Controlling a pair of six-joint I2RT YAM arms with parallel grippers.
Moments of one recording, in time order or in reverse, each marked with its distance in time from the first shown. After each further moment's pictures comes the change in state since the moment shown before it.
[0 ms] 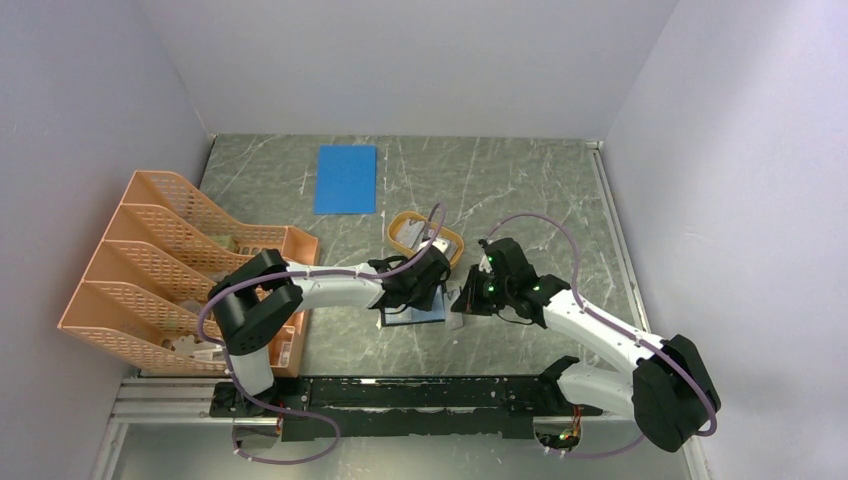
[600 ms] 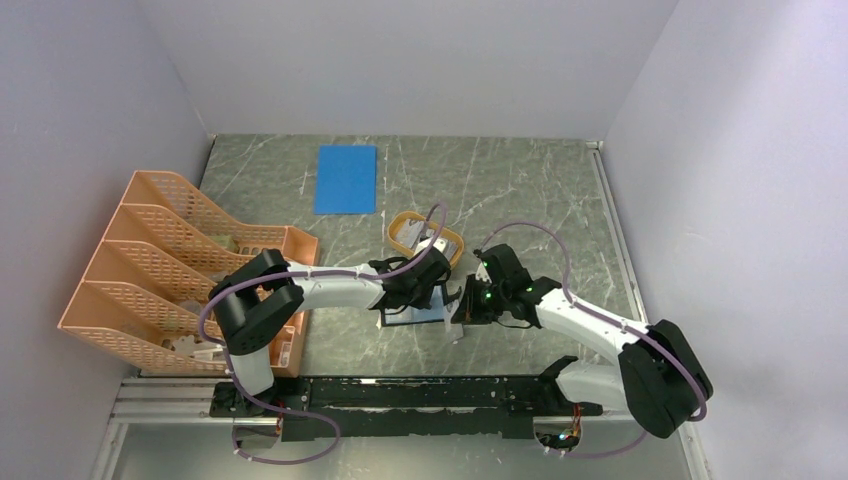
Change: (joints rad) left arm -0.001 0.007 -0.004 -0.002 -0.060 -0.014; right arm 0.002 0.073 -0.043 0.026 -0.053 -0.024
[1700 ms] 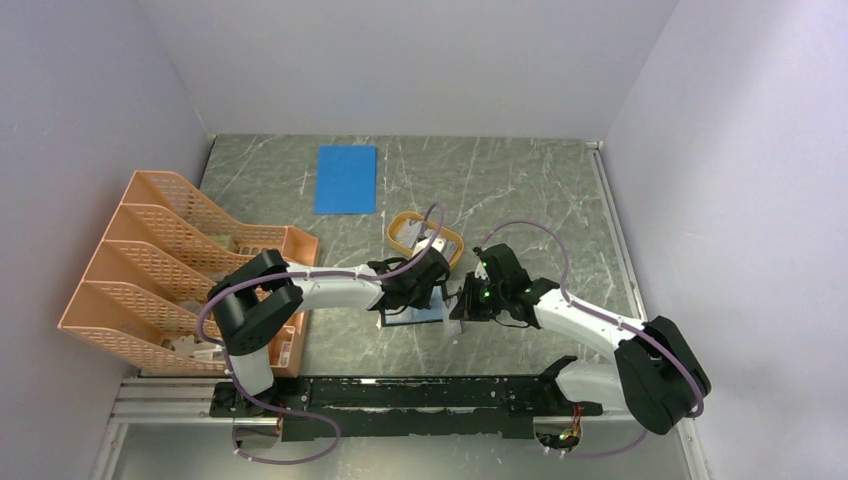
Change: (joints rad) left arm 0.000 -0.006 -0.013 0.014 -0.003 -0.019; right arm 0.002 0.017 -0.014 0.082 0.021 0.005
